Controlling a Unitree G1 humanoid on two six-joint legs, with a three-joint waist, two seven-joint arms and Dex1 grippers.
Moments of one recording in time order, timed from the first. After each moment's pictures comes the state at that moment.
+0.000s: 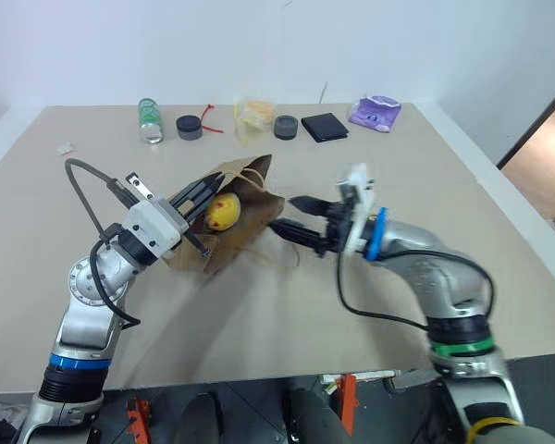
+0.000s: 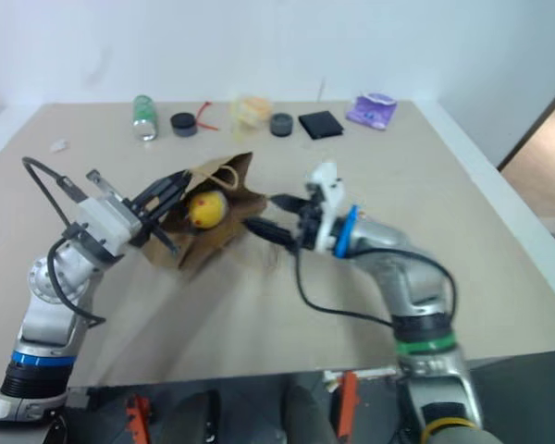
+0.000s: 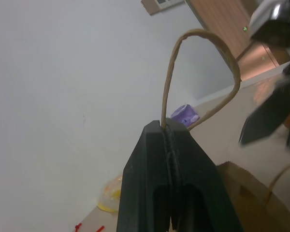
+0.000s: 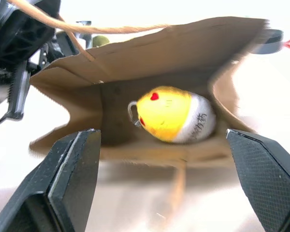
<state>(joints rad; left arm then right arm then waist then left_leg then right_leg) -0.33 0.46 0.04 -0.21 -0.14 -0.31 -0.57 -0.60 -0.48 -0.03 -0.14 0.58 0.75 0.78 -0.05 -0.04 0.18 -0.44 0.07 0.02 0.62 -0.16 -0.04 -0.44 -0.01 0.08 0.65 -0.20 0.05</state>
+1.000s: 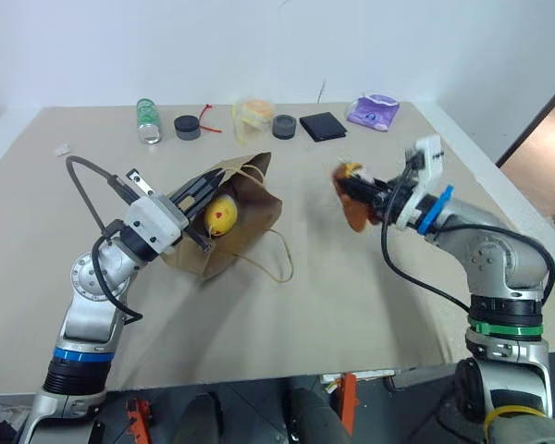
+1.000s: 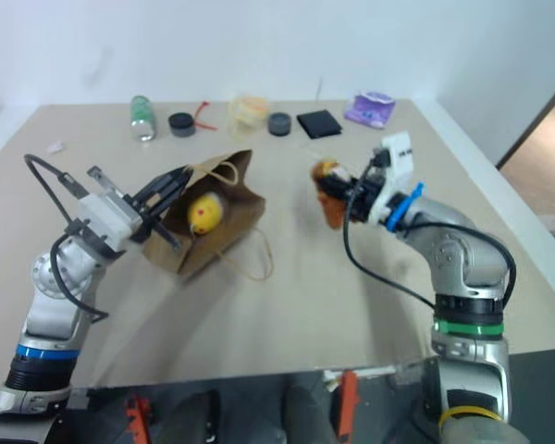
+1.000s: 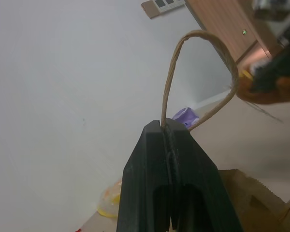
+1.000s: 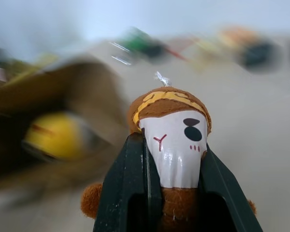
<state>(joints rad) -0.36 0.45 0.04 -0.17 -0.14 -0.34 -0.58 -0.71 -0.45 -0.19 -0.13 0.67 0.92 0.63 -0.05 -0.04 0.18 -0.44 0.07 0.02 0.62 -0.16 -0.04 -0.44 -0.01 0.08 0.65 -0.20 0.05</state>
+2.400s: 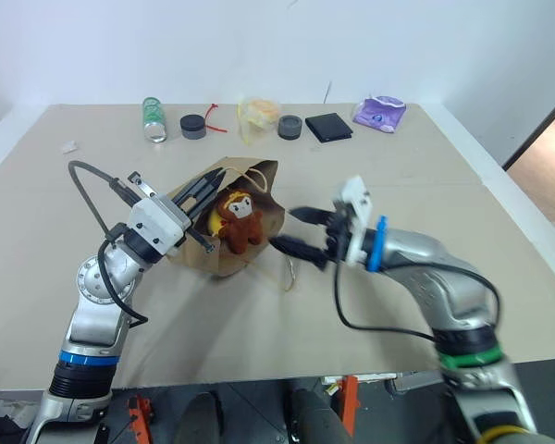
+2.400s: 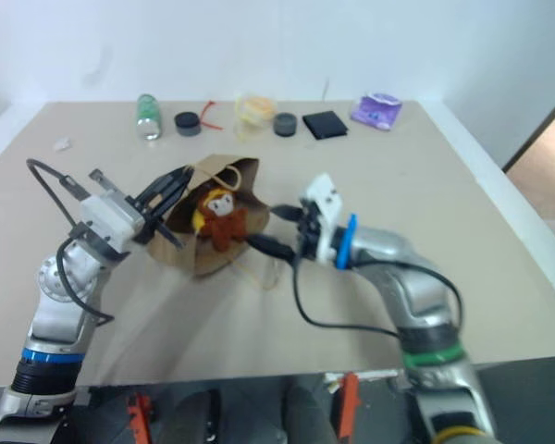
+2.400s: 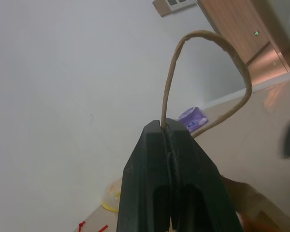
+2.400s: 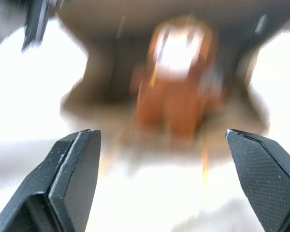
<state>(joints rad) -0.35 0.42 0.03 -0.18 -0.13 -0.33 -0.55 -0.43 -0.60 0.16 -0.29 0.45 0.64 0.90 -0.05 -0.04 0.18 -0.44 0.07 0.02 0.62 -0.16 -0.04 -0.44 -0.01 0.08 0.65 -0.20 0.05</state>
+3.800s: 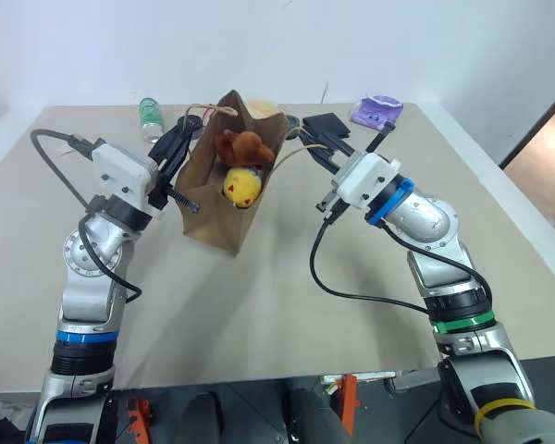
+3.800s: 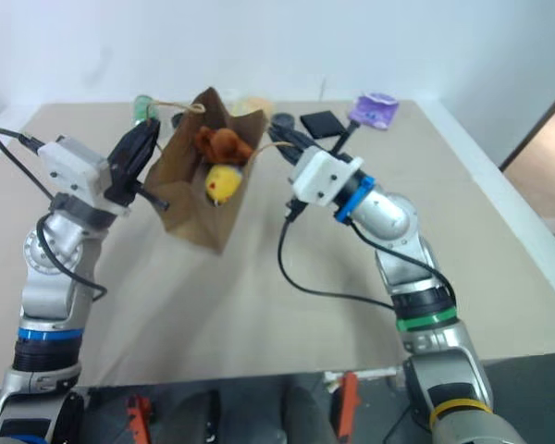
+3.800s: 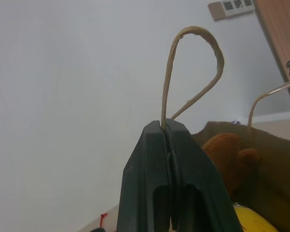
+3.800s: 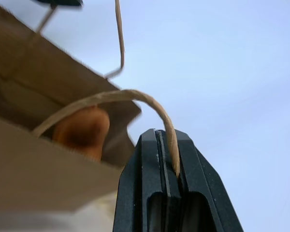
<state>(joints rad) -0.45 0.40 0.12 -0.16 -0.21 -0.15 -0.44 -0.72 -0.46 0.15 0.03 -0.11 -0.34 0.52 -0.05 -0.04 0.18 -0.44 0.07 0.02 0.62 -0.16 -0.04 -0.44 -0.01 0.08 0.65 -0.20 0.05</state>
